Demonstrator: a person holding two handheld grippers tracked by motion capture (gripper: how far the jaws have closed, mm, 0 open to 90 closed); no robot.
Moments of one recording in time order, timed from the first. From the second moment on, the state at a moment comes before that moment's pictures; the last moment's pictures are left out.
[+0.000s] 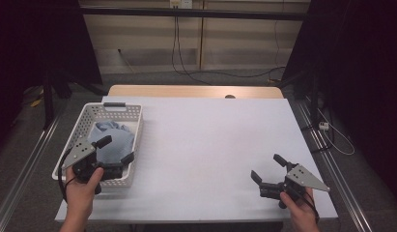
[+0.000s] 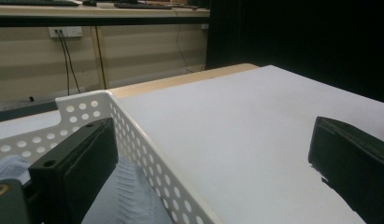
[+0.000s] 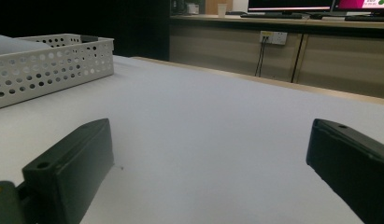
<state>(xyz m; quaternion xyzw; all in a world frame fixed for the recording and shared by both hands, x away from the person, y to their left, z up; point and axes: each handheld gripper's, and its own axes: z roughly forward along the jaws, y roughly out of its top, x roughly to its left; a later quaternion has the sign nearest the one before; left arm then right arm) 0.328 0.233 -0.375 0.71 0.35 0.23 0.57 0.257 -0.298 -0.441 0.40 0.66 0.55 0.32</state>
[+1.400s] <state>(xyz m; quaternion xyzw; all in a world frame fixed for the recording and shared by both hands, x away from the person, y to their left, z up) 0.398 0.261 -0.363 0.75 0.37 0.21 0.50 0.257 -0.299 -0.443 0.40 0.66 0.55 0.32</state>
